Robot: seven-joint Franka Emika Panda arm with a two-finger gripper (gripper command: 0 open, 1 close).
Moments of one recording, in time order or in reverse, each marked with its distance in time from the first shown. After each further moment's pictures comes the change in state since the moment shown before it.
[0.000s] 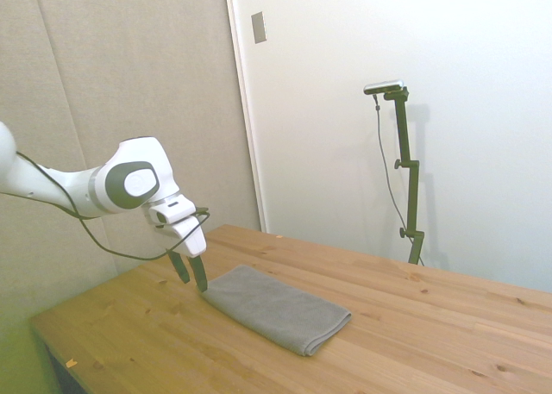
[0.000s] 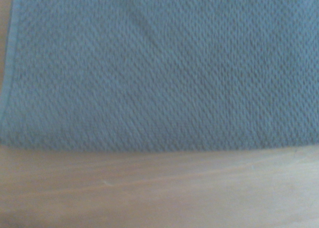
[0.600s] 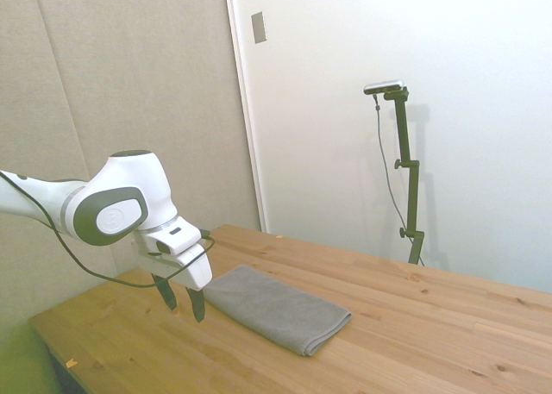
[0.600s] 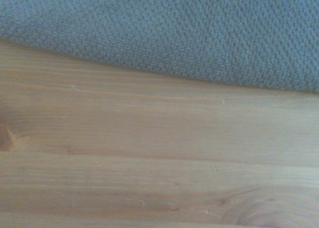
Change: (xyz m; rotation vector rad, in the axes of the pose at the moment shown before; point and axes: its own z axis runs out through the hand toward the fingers) arm 0.025 0.126 0.028 0.164 -0.145 -0.200
